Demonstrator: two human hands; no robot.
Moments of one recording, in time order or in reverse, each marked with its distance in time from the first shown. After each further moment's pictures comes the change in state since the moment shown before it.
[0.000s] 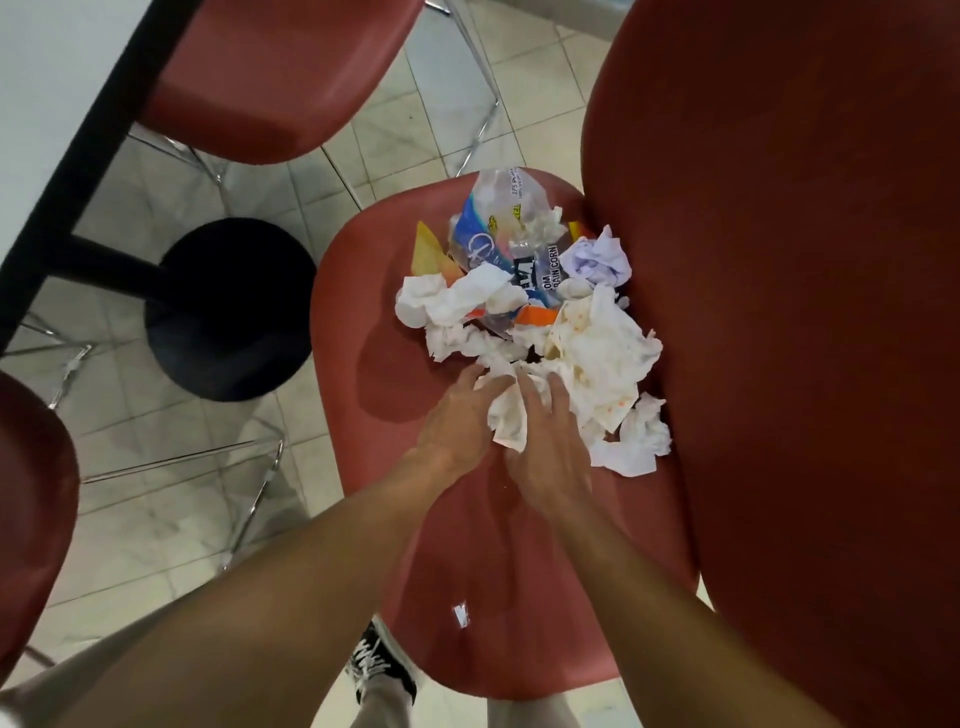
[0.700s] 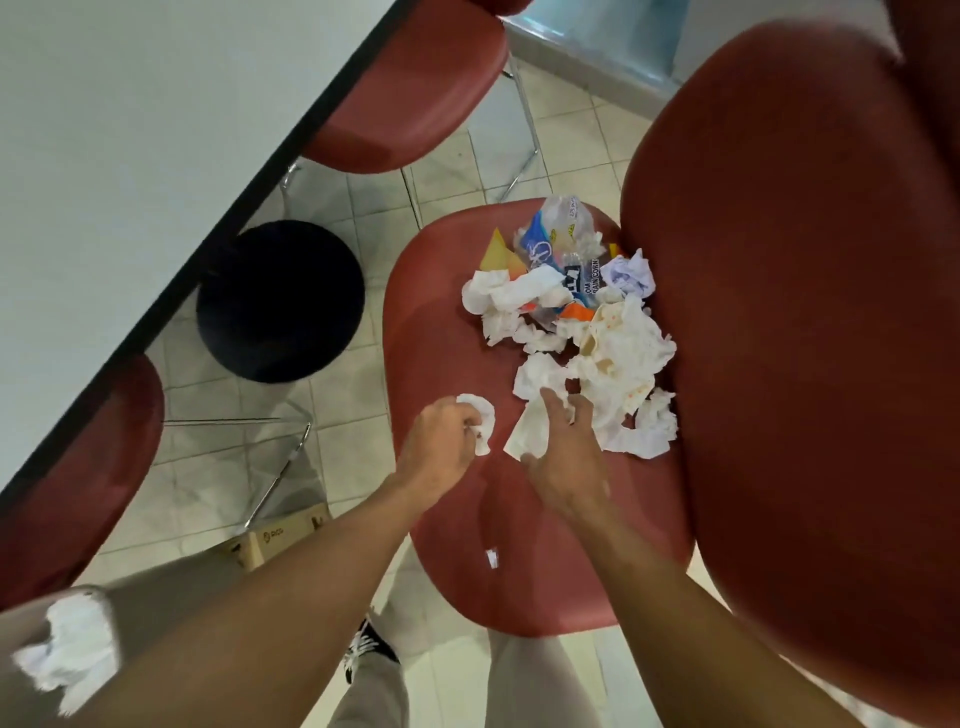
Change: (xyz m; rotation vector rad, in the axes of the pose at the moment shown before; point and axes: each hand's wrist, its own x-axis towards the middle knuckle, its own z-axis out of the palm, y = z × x) left_hand -0.131 -0.025 -0.043 -0.089 0.293 -0.084; right_hand -0.088 -0.046 -0.018 -0.028 -0.022 -0.018
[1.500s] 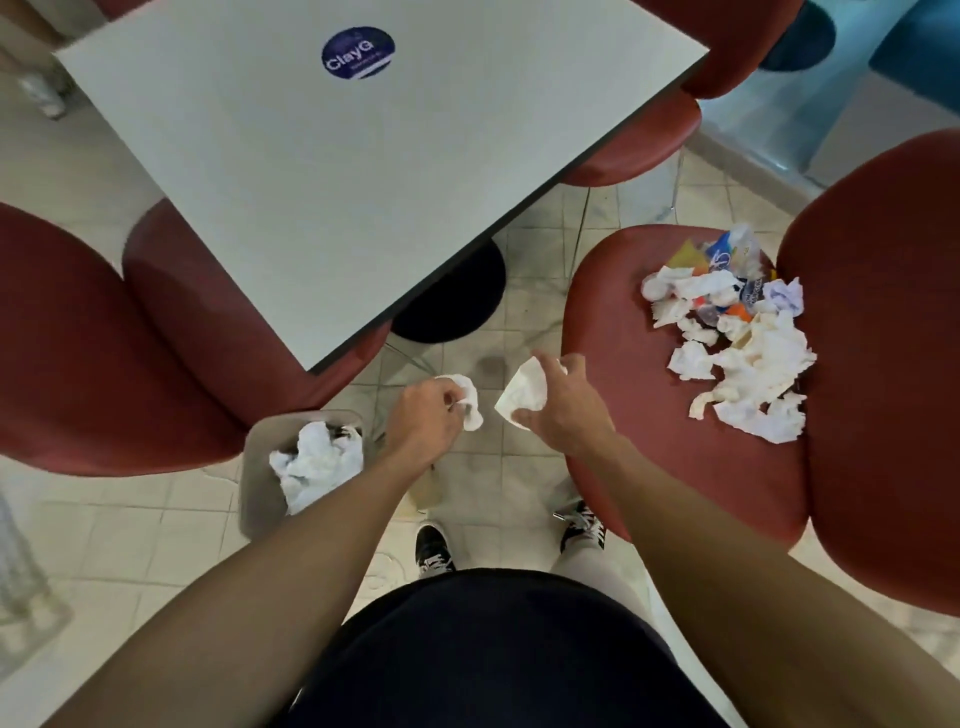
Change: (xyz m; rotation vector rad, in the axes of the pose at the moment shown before) left_hand -0.235 -0.178 -0.155 -0.112 0.268 -0.373; right_hand -0.171 -0.220 0.089 -0.140 -0.096 -0.362
